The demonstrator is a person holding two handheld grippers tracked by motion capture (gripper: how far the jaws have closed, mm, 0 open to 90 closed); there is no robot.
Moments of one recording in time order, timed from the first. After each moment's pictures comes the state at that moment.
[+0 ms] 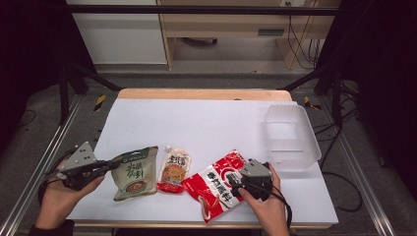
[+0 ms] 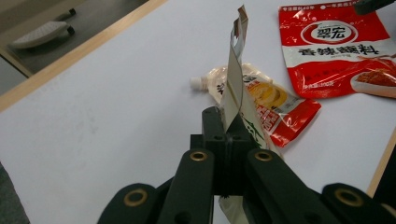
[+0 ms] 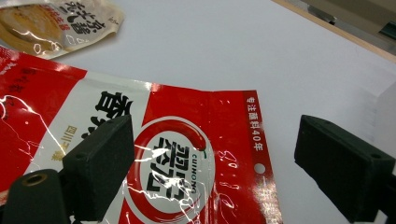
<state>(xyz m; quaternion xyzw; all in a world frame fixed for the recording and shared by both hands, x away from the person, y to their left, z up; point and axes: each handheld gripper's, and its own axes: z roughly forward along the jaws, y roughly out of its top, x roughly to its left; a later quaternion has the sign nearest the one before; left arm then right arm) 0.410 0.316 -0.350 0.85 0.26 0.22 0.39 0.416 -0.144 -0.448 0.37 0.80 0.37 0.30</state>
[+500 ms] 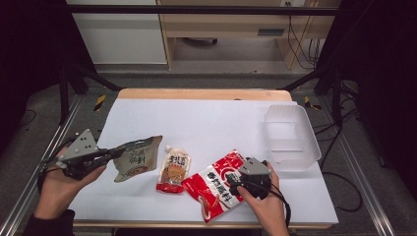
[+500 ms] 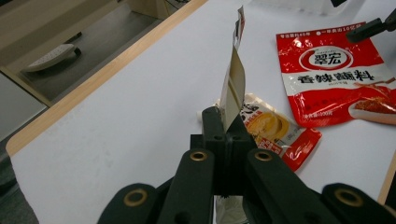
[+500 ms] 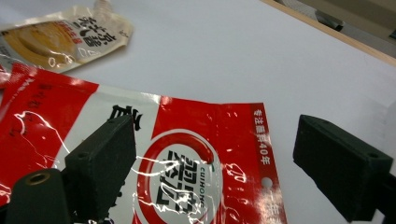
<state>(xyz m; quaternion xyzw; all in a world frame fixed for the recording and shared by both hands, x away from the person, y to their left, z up) 0.424 0.303 -0.316 0.85 0.24 0.24 0.40 0.419 -0.139 -0.440 0.37 0.80 0.38 0.29</state>
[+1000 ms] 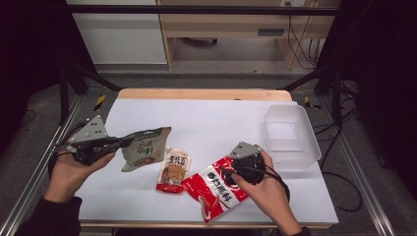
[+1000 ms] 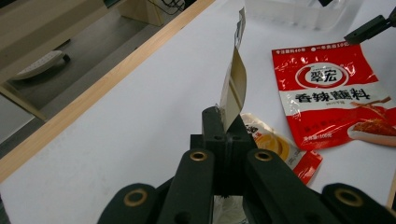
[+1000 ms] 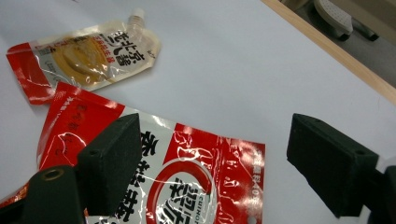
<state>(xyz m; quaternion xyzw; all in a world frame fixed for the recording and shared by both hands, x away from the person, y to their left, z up) 0.449 0.282 -0.298 0.86 0.22 0.22 0.41 0.439 -0.119 -0.383 0.30 0.85 0.34 0.26</state>
